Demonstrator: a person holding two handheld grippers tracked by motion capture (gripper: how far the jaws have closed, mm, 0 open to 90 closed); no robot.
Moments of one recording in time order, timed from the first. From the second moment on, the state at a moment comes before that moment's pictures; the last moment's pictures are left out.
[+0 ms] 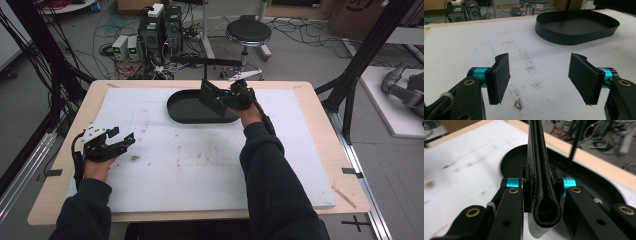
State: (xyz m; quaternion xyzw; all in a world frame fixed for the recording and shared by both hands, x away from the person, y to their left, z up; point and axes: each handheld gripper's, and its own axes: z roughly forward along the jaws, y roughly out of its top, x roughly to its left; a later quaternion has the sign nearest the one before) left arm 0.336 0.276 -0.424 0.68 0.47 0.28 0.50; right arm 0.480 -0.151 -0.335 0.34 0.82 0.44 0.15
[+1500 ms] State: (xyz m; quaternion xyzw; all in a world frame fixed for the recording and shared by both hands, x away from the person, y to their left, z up) left arm 0.335 0.275 -0.425 0.67 0.46 0.27 0.51; right arm 0.489 -0.207 -0.323 0.40 0.78 0.42 0.21
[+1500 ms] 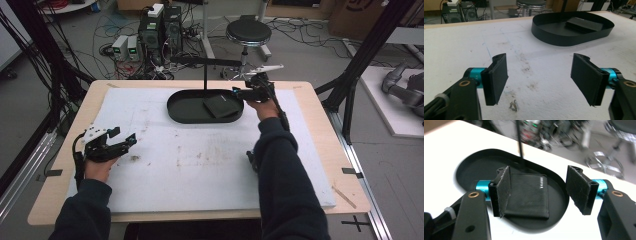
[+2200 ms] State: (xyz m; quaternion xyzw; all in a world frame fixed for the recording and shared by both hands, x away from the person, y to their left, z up) left arm 0.333 0.268 -0.422 0.67 0.45 0.28 0.52; right arm 0.363 -0.293 -0.357 0.38 0.79 0.41 0.27
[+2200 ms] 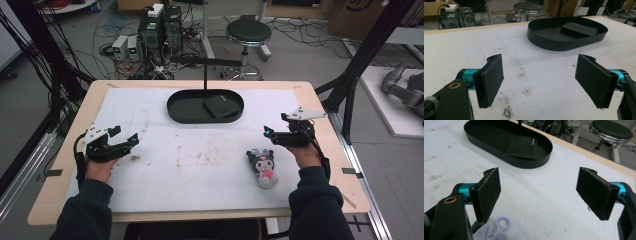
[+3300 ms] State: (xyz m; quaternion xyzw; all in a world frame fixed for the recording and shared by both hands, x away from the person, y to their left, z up) left arm 0.335 0.261 -0.424 0.69 0.45 0.28 0.50; right arm 0.305 -0.258 -0.396 0.40 0.83 0.32 0.24
